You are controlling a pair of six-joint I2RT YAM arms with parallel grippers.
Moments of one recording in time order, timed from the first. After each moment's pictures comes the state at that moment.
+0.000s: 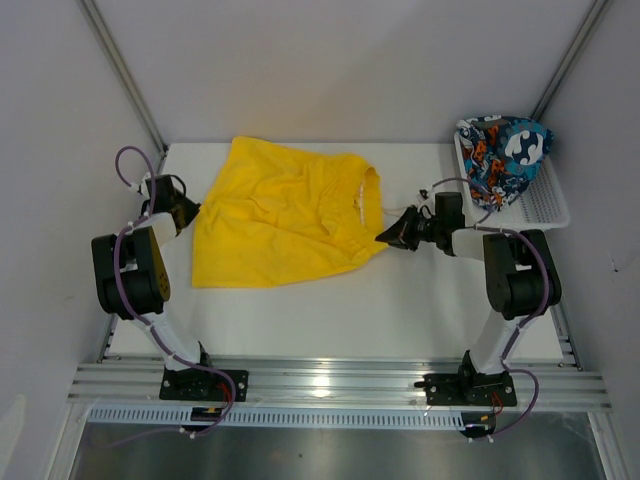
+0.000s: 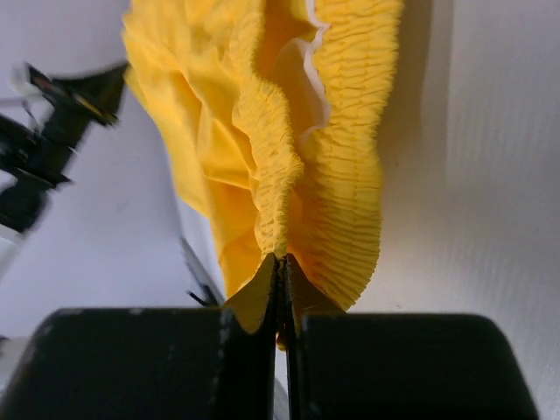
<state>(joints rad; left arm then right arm) 0.25 1.79 1.05 0.07 0.02 -0.68 0.14 1.82 0.92 0.18 -0.80 0.77</state>
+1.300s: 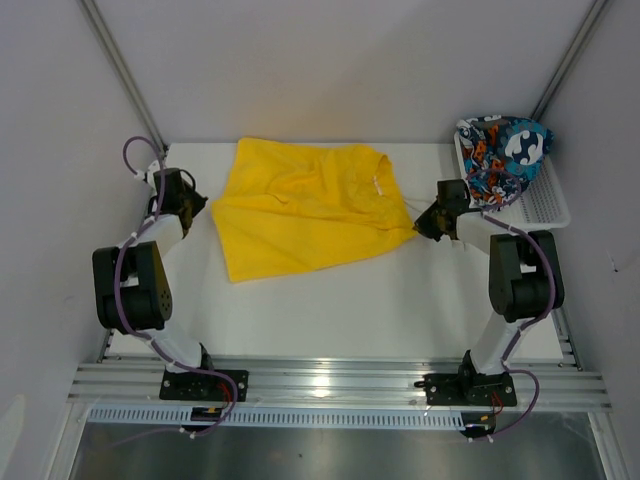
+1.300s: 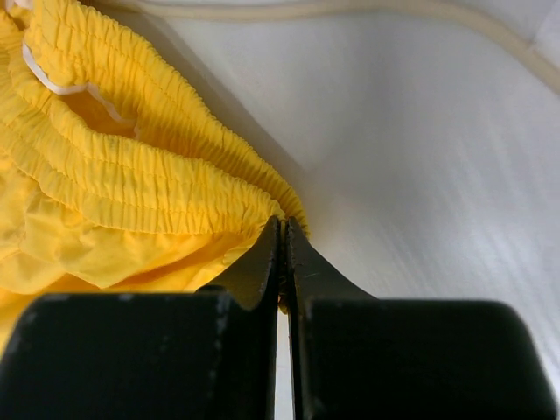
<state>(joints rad) 0.17 1.67 1.01 0.09 -0.06 -0.63 0.13 1.80 1.07 -0.14 -0.04 0.85</state>
